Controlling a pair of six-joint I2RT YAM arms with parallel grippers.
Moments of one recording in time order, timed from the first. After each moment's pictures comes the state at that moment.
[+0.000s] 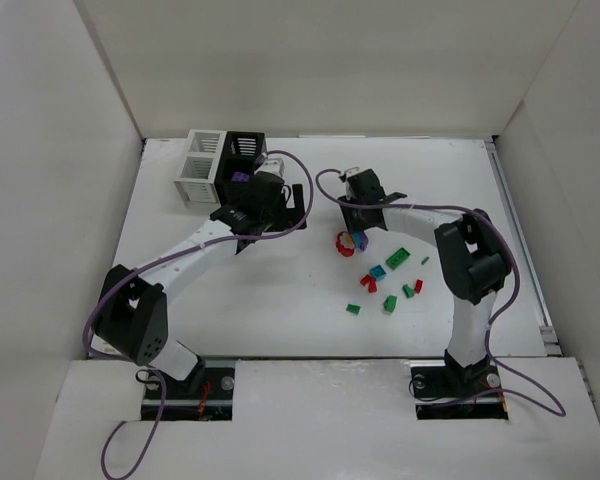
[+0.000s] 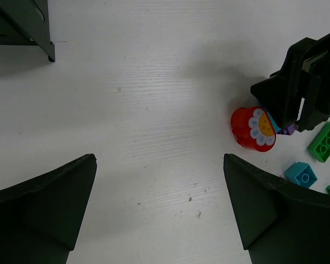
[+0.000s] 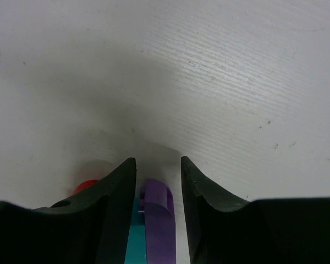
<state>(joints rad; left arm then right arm) -0.59 1.50 1.12 -0.32 -0.17 -0.49 0.48 1.96 1.31 -0.26 0.12 0.06</state>
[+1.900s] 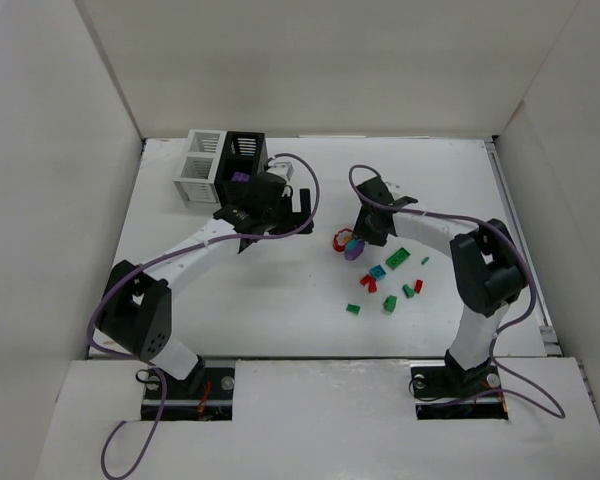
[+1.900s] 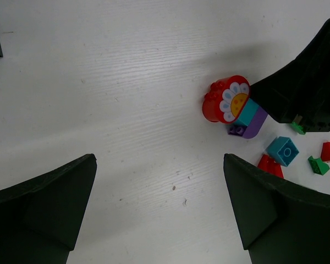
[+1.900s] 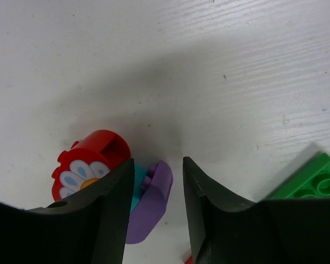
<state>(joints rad) -0.59 1.52 1.12 -0.31 -0.03 -0.47 0.48 1.84 1.22 -0.45 0.23 0.77</state>
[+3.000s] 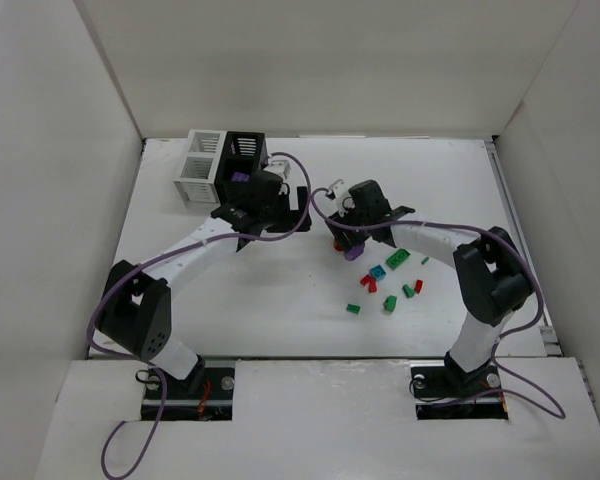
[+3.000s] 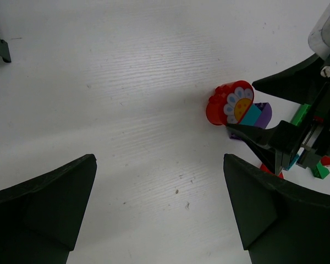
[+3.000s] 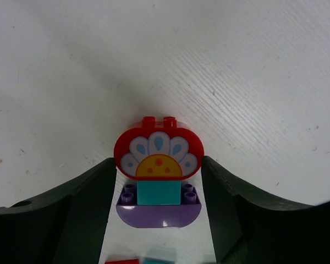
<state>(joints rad) -0.57 1.52 1.12 -0.30 -0.02 -0.46 0.54 1.77 1.13 -0.20 -0.07 -0.17</state>
